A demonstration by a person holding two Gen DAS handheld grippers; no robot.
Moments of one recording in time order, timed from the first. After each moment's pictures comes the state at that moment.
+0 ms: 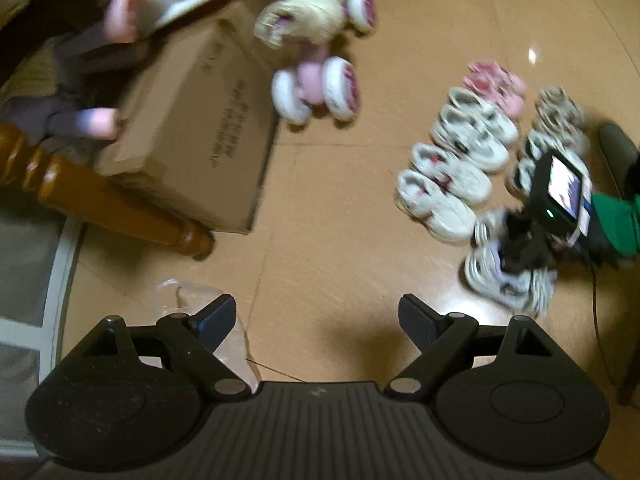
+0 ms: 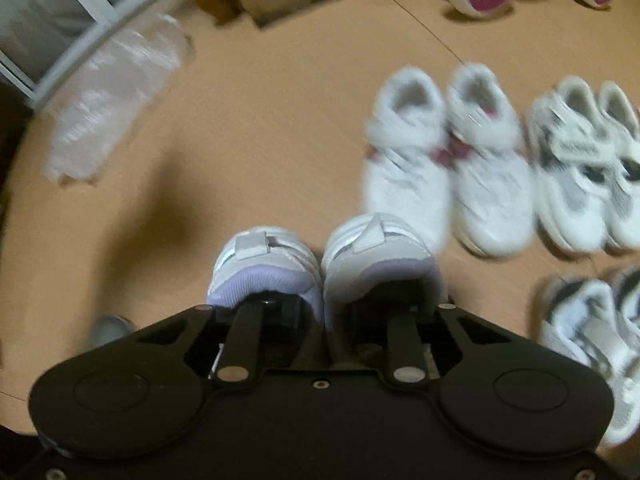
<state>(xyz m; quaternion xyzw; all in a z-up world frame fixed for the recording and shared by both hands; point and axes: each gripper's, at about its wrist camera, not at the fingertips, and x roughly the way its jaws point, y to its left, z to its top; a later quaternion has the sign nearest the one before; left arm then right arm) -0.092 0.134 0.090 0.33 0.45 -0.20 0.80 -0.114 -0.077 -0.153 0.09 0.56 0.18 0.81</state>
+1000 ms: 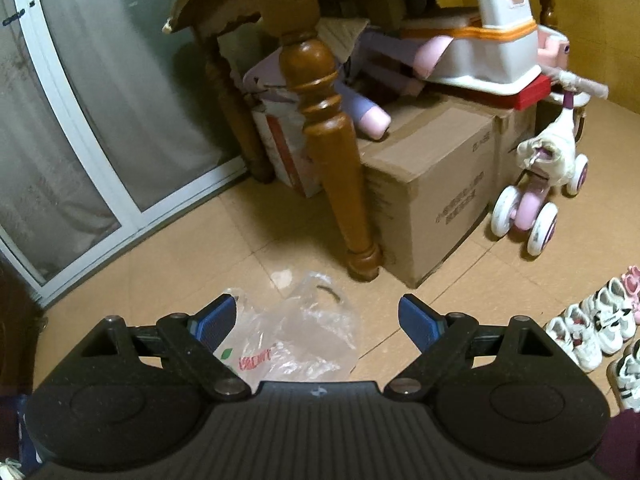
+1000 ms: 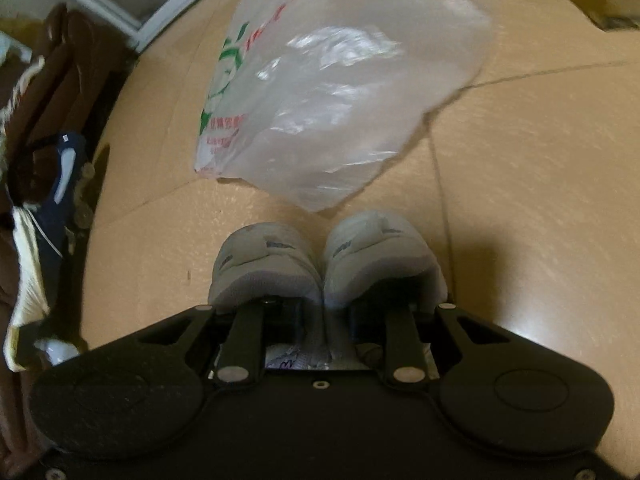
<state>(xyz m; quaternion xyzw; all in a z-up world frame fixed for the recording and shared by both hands) -0.084 0.316 0.150 0.13 0.37 0.02 0.92 -0.036 0.300 -0.185 0.06 0.60 0.34 0.72</state>
